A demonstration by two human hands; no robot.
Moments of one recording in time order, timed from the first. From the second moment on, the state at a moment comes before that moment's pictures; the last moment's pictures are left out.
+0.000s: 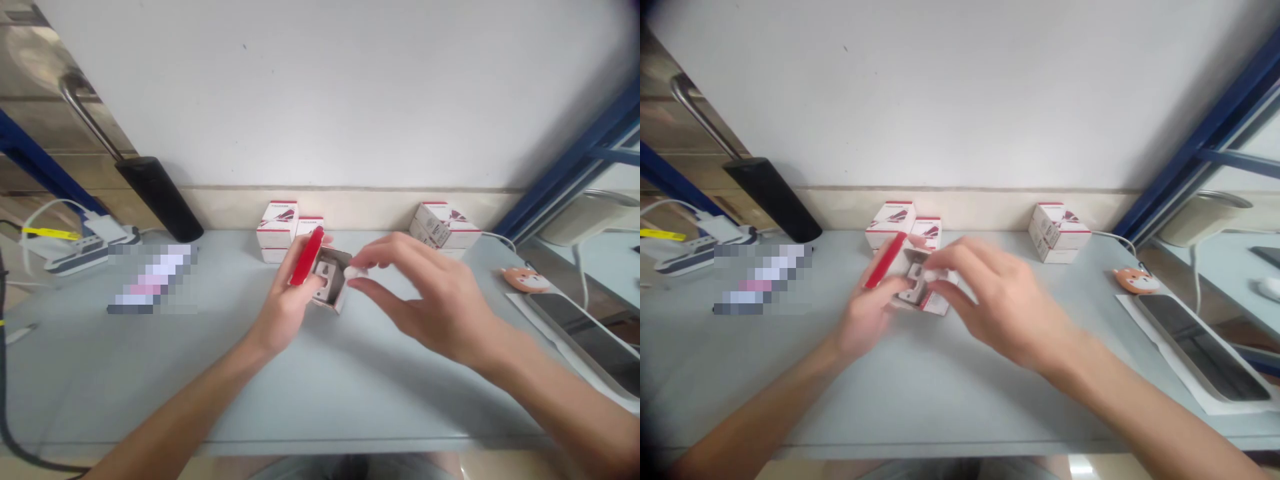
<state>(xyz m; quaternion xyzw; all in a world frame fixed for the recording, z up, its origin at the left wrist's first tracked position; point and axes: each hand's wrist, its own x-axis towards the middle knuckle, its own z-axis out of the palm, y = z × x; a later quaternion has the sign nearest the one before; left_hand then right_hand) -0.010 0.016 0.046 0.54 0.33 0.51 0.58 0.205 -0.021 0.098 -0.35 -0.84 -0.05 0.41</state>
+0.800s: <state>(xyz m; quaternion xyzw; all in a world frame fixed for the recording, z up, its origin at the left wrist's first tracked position) 0.001 0.021 0.042 0.62 0.16 0.50 0.59 0.234 0.019 0.080 -0.38 -0.88 0.04 0.30</state>
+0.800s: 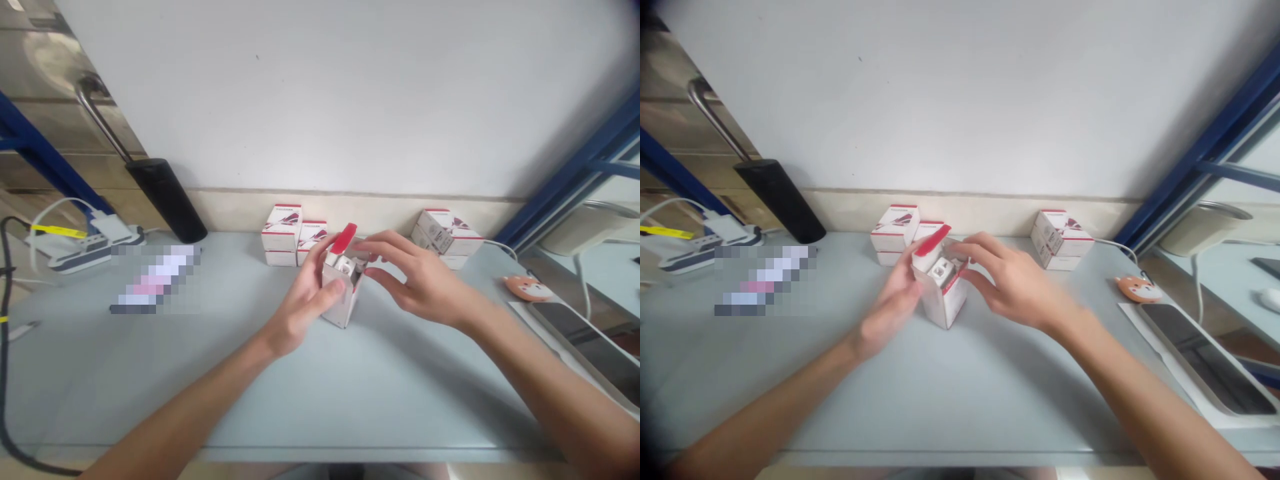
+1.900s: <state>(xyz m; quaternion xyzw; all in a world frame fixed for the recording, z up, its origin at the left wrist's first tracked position) -0.011 0.039 0.030 0.84 0.18 0.47 0.22 0.224 0.015 0.033 -0.29 -0.83 0.01 0.48</state>
